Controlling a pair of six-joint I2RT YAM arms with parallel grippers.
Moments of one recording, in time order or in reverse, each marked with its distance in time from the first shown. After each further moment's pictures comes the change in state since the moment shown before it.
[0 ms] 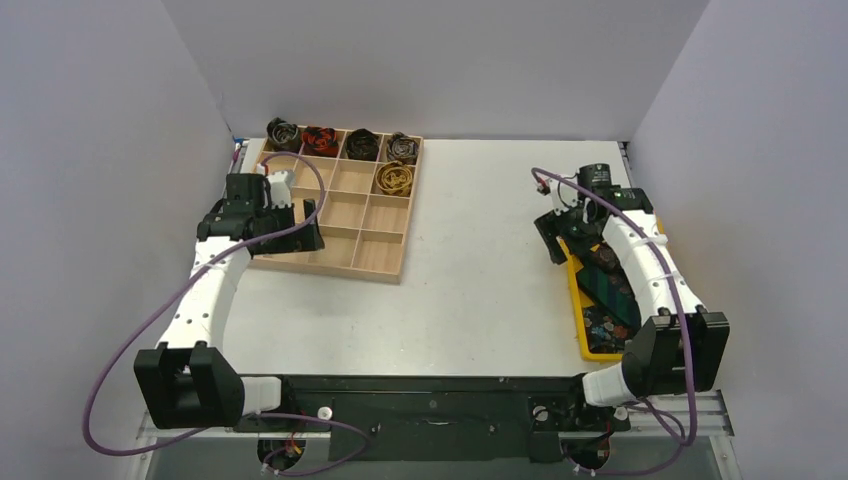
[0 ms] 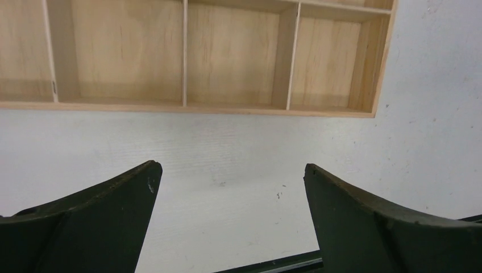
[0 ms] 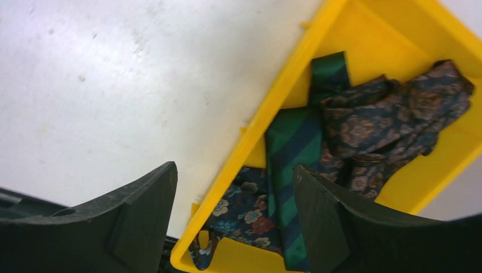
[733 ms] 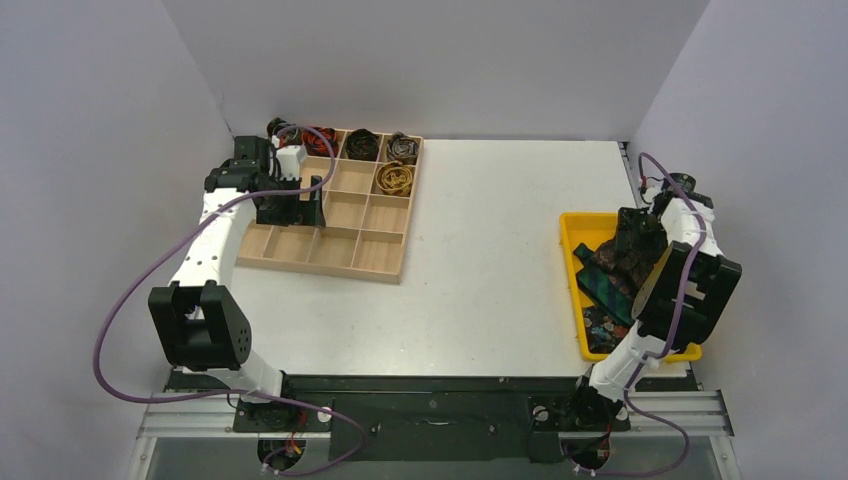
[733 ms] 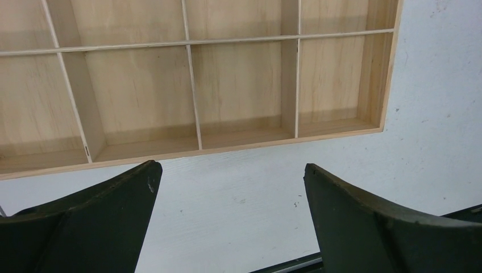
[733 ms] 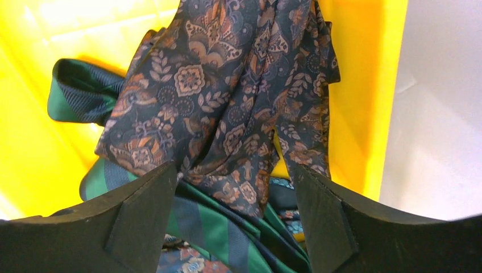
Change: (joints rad) left arm -0.002 0.324 0.377 -0.138 0.034 0.146; right arm -0.509 0.369 0.132 0.180 0.065 0.183
